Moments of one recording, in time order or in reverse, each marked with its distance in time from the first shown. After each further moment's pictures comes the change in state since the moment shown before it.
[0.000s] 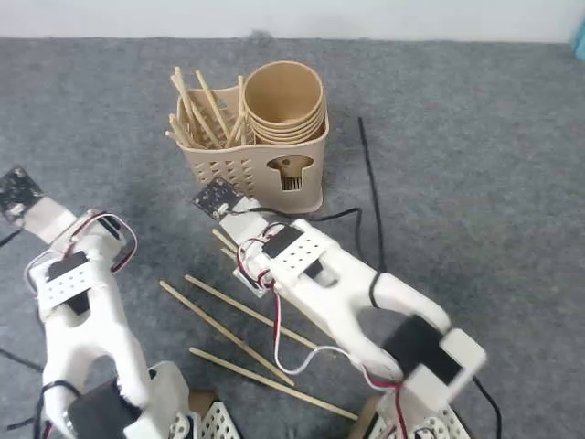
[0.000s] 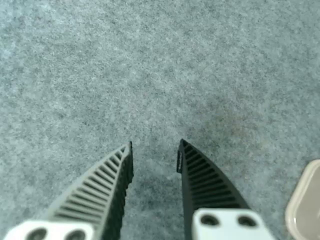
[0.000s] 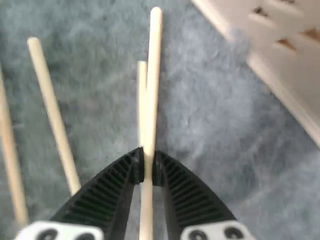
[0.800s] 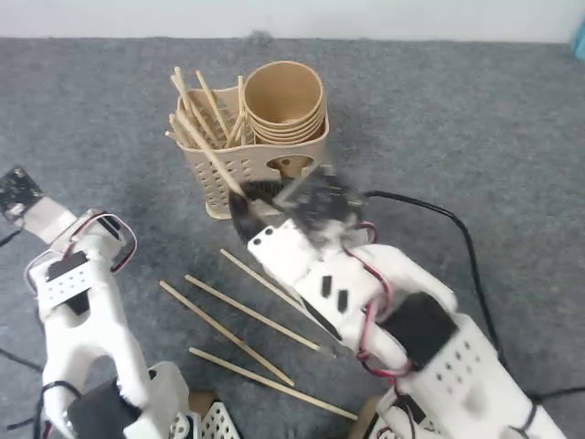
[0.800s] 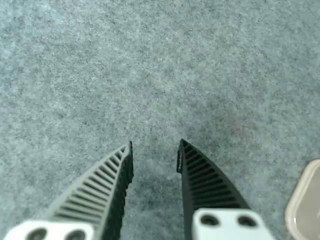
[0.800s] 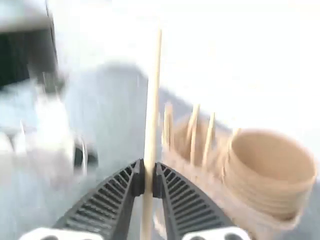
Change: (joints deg) left arm 0.0 0.0 0.0 0.0 0.0; right arm 0.0 -57.9 6.5 -7.3 -3.3
